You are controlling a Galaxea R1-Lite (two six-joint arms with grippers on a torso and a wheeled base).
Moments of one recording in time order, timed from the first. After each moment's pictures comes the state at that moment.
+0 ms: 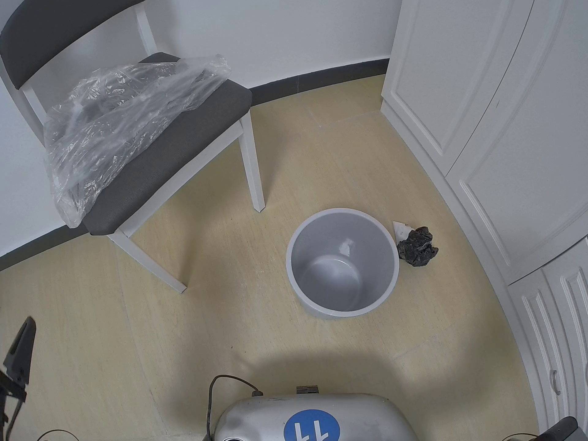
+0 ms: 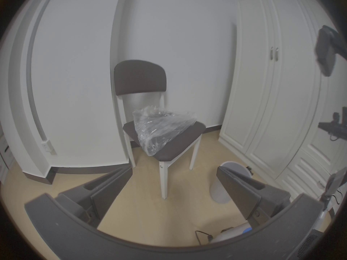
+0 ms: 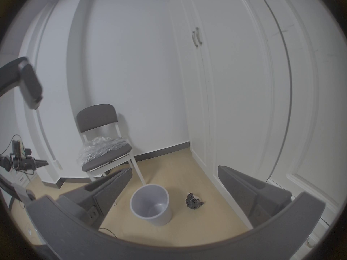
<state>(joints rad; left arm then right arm) 0.00 0.36 -0.25 -0.18 -0.07 -0.05 -0.05 0.40 -0.42 -0.24 0.20 0.12</state>
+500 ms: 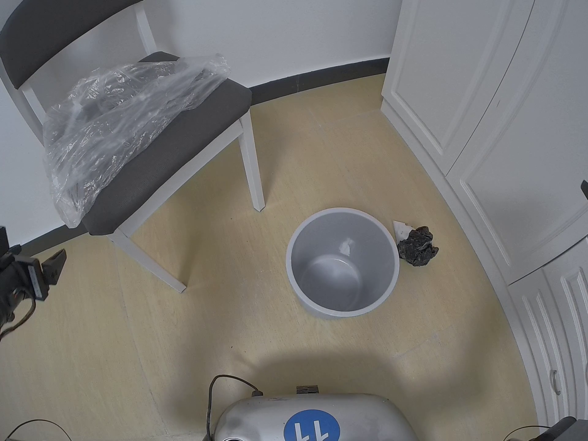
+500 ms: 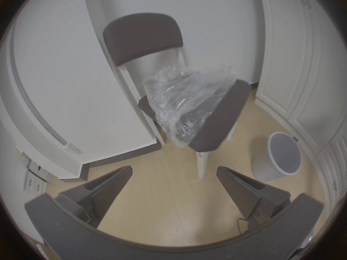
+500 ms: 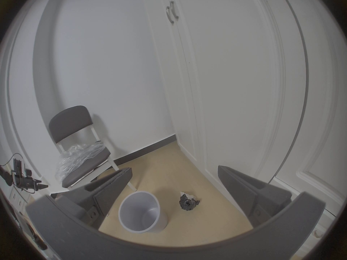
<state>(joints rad) 0.11 1.05 -0.45 -0.34 0.09 0.11 -0.05 0.80 -0.53 -0.43 0.07 0.21</state>
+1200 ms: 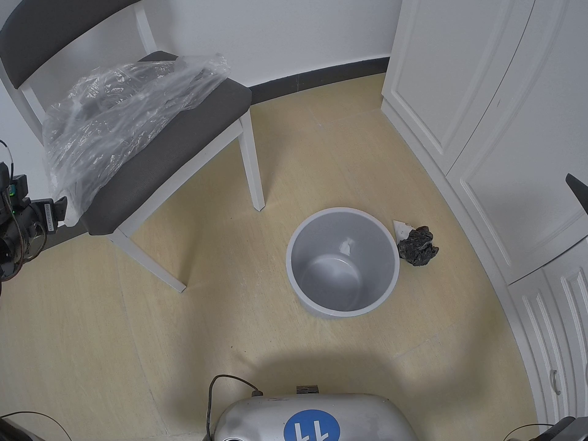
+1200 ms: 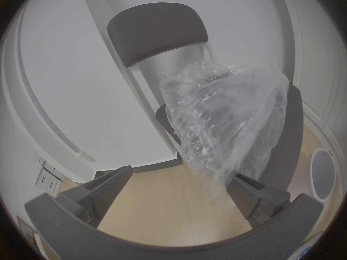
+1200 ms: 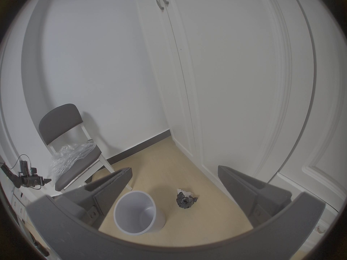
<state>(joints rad) 0.20 1.47 -0.68 -0.62 0.22 0.12 -0.05 0.93 -0.55 -0.48 0.03 0.24</state>
